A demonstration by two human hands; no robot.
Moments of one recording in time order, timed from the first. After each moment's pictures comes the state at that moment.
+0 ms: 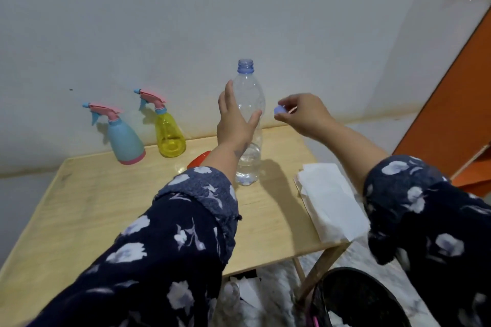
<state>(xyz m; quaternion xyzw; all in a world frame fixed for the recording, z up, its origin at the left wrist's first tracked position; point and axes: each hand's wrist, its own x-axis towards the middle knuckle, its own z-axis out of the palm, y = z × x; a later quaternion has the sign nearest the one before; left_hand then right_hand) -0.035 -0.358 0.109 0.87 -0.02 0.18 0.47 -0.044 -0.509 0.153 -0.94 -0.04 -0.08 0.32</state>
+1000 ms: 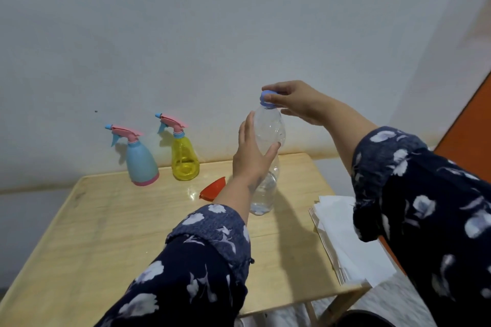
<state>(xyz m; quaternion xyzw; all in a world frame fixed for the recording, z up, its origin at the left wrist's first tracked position) -0.029 -0.347 0.103 0.84 -0.05 0.17 0.51 0.012 -0.467 0.223 -0.86 -0.14 0.05 0.48</state>
